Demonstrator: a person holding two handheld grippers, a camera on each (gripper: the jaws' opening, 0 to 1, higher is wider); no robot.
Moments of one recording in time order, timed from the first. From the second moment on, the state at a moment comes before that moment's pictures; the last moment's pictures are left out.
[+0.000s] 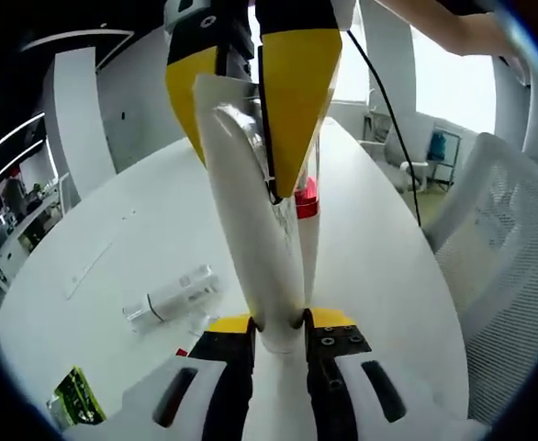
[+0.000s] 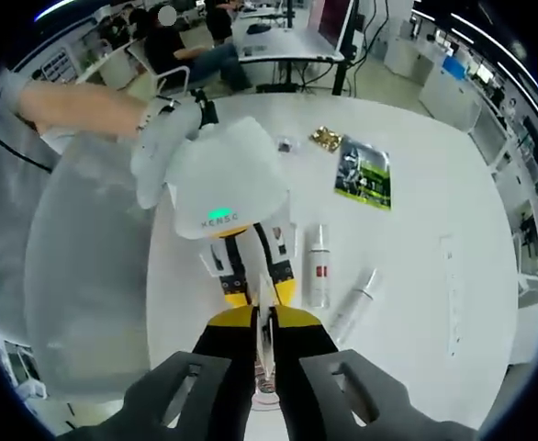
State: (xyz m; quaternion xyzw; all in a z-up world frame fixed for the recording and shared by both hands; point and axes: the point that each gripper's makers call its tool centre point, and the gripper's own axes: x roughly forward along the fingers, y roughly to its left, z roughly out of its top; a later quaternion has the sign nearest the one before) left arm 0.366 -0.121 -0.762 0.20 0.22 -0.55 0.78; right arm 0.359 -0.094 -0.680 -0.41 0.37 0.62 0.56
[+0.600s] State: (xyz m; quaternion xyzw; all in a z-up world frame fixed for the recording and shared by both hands) left arm 0.369 -0.117 -0.760 0.21 0.21 -0.55 0.78; right arm 0.358 -0.091 -0.686 -0.43 0.36 0.62 0.55
